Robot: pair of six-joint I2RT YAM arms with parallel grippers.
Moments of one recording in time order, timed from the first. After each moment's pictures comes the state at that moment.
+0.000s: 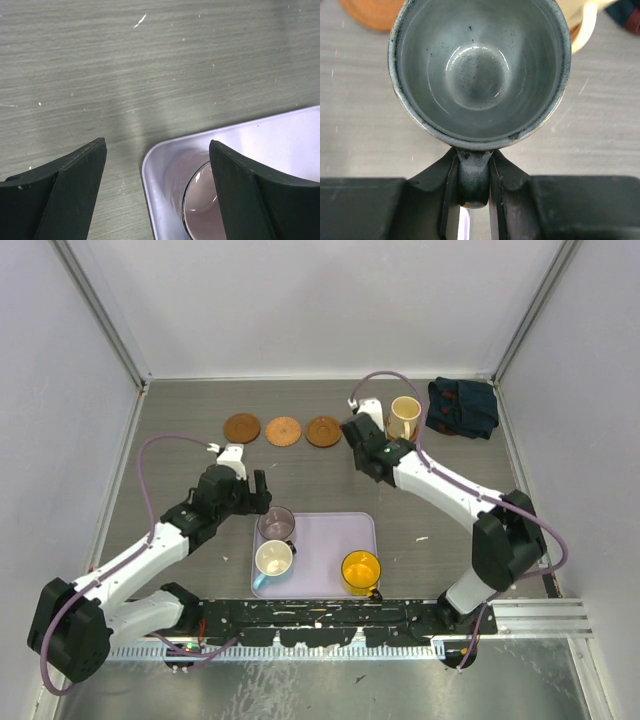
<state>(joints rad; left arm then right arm) -0.53 1.02 0.59 -0.17 -0.13 -0.37 0.68 1.55 1.19 -0.51 0.54 0.35</state>
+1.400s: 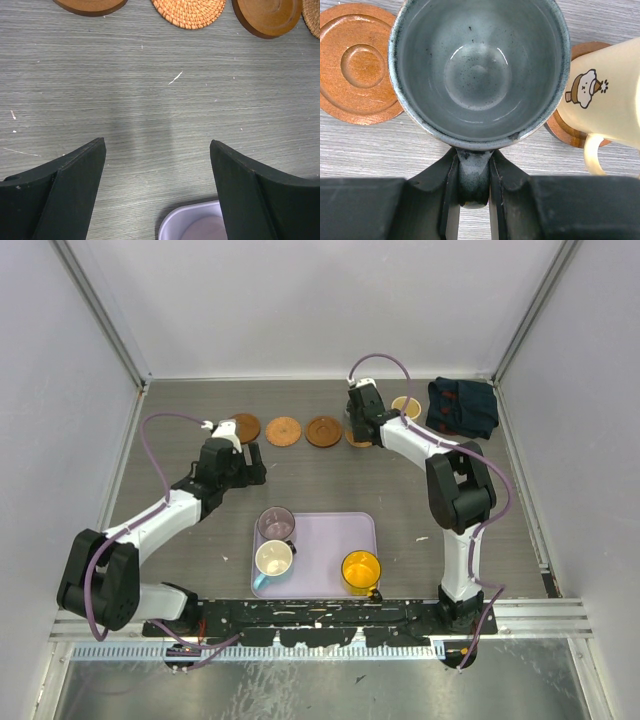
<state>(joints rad) -0.36 1.33 0.74 0.00 -0.11 -0.37 0.42 2.02 1.53 -0.30 0.28 0.14</state>
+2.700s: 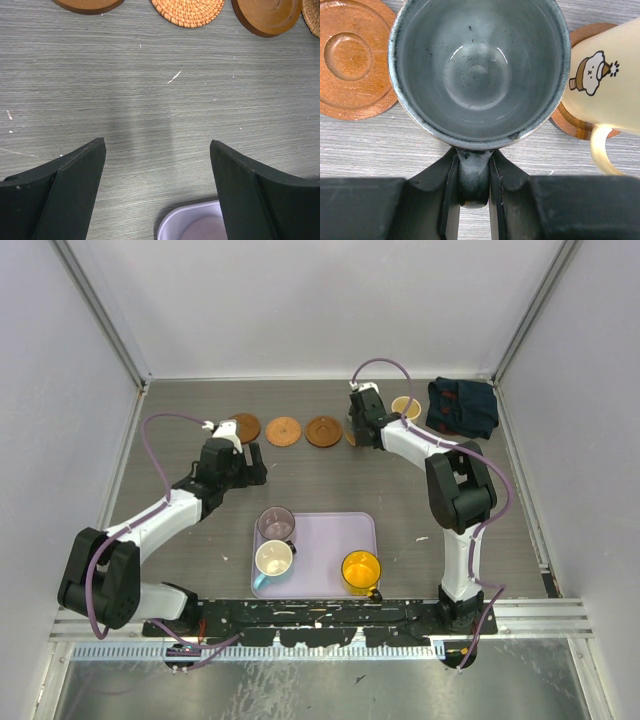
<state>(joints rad) -0.36 1.34 0.74 0.01 -0.10 -0.37 0.42 2.02 1.49 -0.29 0.27 0.18</state>
